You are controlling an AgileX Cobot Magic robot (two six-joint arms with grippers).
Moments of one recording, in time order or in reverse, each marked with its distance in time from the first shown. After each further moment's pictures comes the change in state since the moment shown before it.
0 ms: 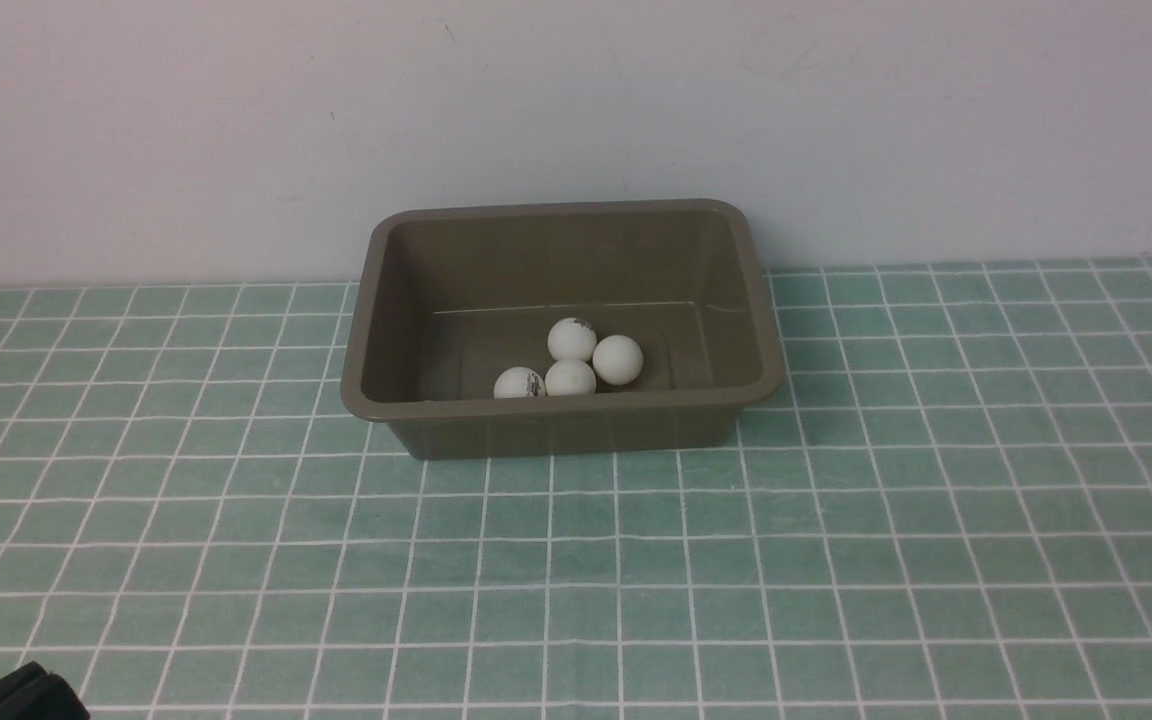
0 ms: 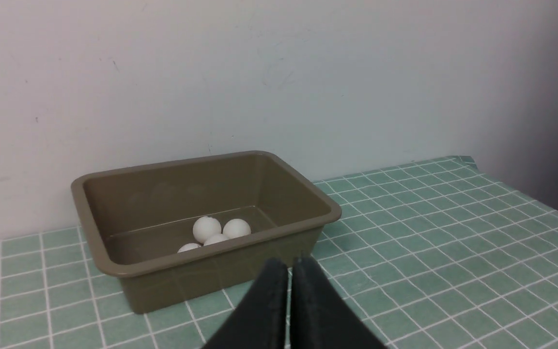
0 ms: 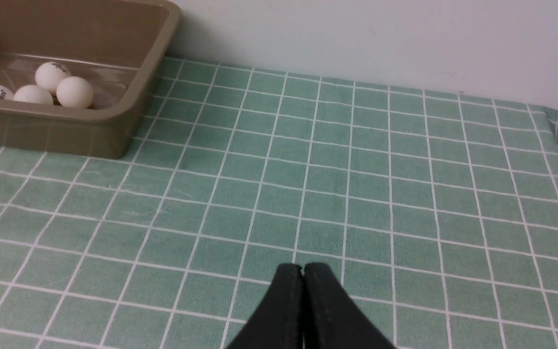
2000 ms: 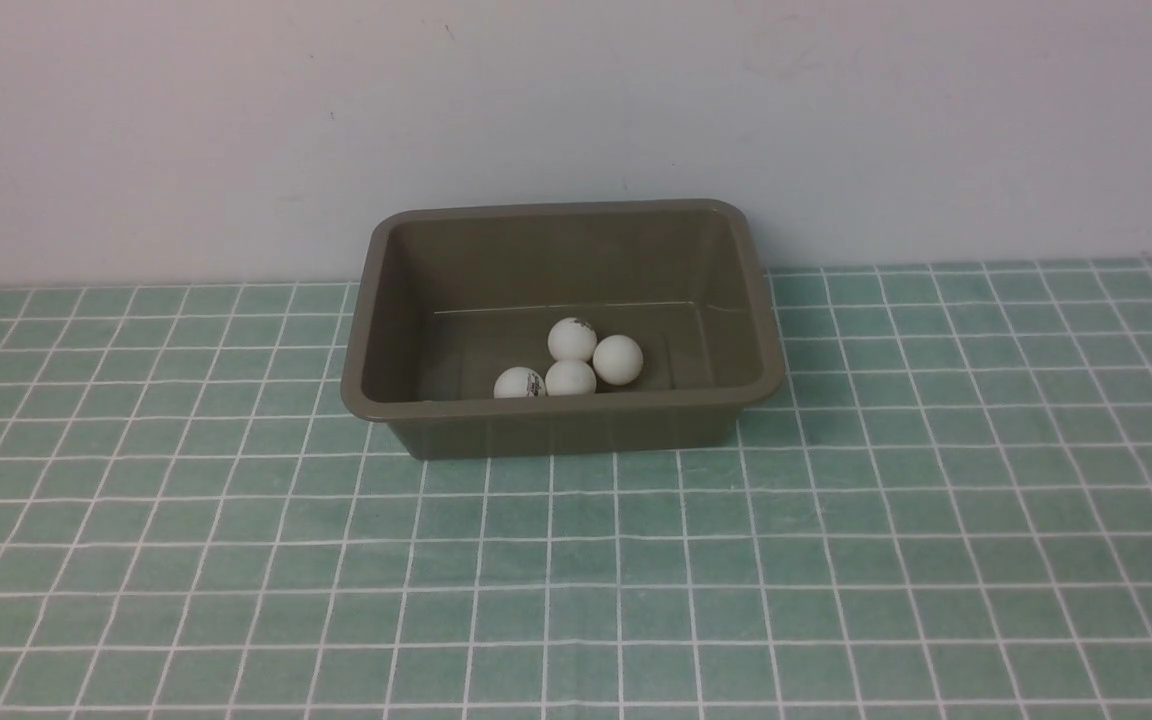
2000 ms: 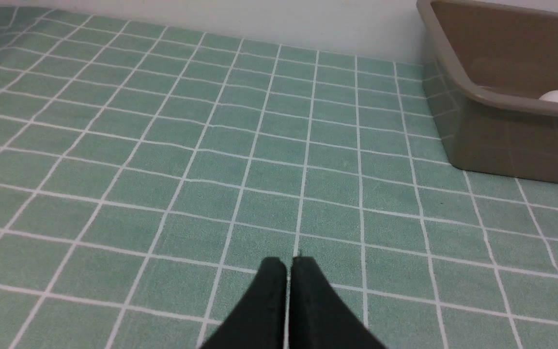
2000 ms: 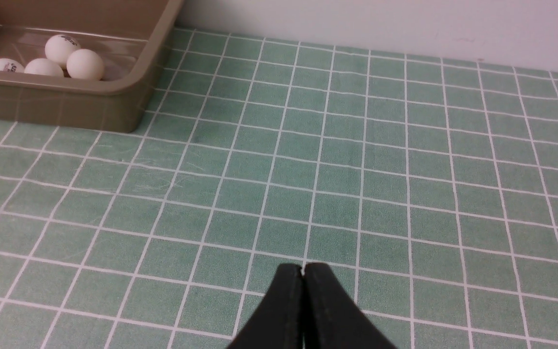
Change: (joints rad) right arm 0.000 -0.002 0.006 0.025 0.018 0.000; left arm 0.044 0.000 0.448 0.660 -0.409 -0.551
